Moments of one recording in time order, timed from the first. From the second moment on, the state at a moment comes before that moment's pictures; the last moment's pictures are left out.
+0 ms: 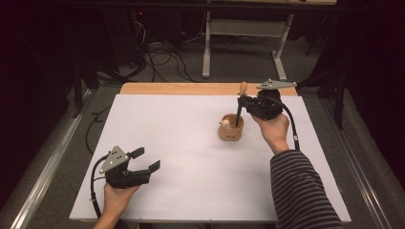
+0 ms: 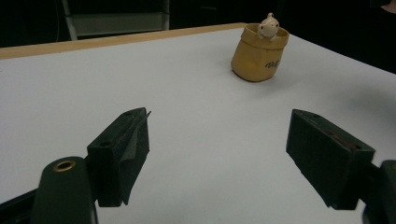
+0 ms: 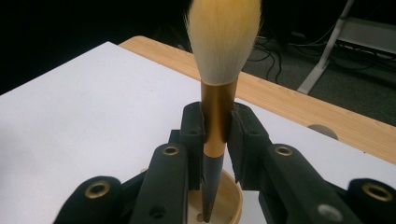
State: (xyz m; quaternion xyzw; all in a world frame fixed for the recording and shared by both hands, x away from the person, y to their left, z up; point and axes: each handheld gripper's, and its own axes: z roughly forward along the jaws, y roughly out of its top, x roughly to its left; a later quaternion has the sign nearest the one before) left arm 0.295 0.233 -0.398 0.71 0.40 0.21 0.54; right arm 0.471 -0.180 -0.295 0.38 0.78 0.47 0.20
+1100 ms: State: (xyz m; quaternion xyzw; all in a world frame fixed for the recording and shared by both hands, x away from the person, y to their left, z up) left arm 0.295 0.234 -0.397 0.71 0.40 0.21 0.54; right arm 0.479 -0.172 -0.309 0.39 0.79 0.44 0.18
